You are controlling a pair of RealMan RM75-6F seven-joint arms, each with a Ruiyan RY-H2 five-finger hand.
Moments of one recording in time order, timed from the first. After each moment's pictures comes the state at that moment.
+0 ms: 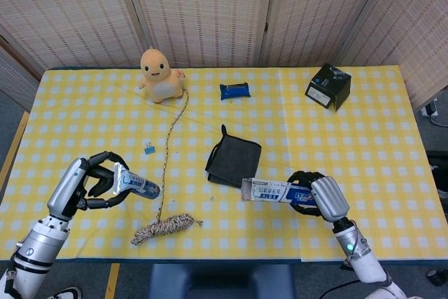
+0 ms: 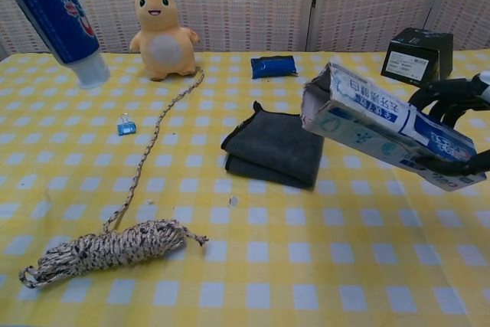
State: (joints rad) left arm -0.39 -0.84 -0.24 -2.33 1.36 1.23 -0.59; right arm 0.34 -1.52 0.03 -1.38 -1.63 1.37 0.26
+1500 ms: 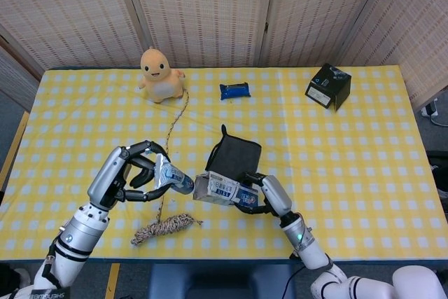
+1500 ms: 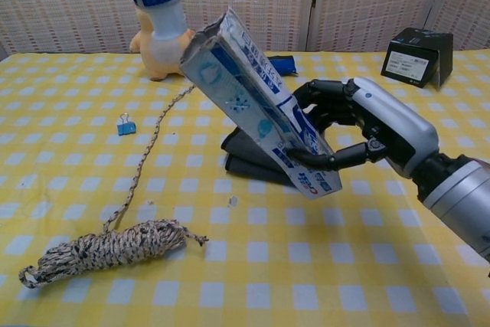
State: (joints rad) left arm -0.55 -1.06 -0.36 -2.36 1.25 1.21 -0.48; right arm 0.50 -1.85 0.08 -1.19 -1.64 1.33 0.64
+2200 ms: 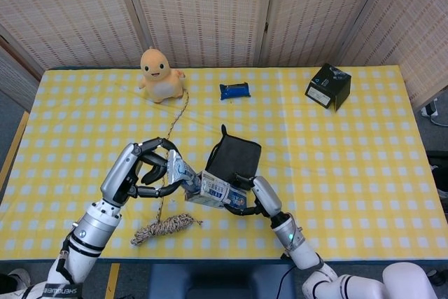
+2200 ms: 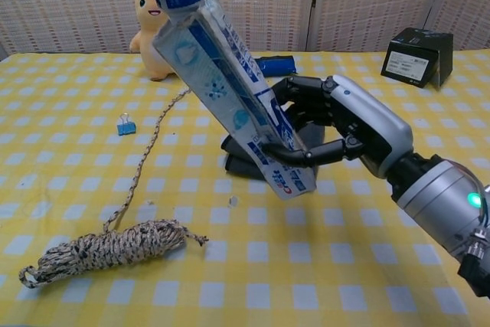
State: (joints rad) left arm -0.60 -1.14 -0.40 -2.36 1.16 1.22 -0.40; right arm 0.54 -1.89 0.08 -1.19 -1.64 1.34 0.71
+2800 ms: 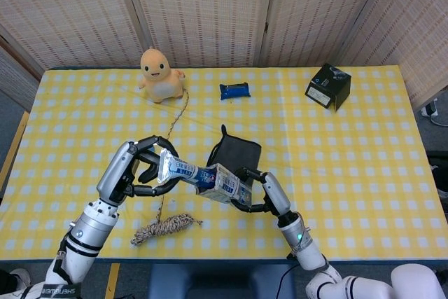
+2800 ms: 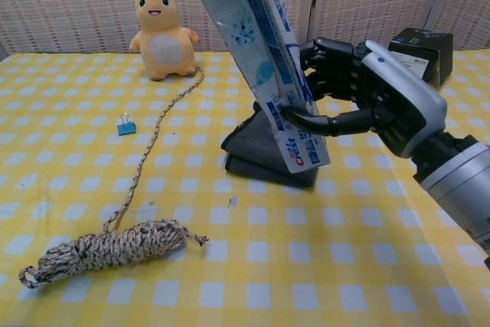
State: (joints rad) left arm -0.59 -1.14 -0.41 -2.36 1.17 1.22 -0.41; right arm 0.52 -1.85 0.10 -1.26 -1.65 1.43 0.76
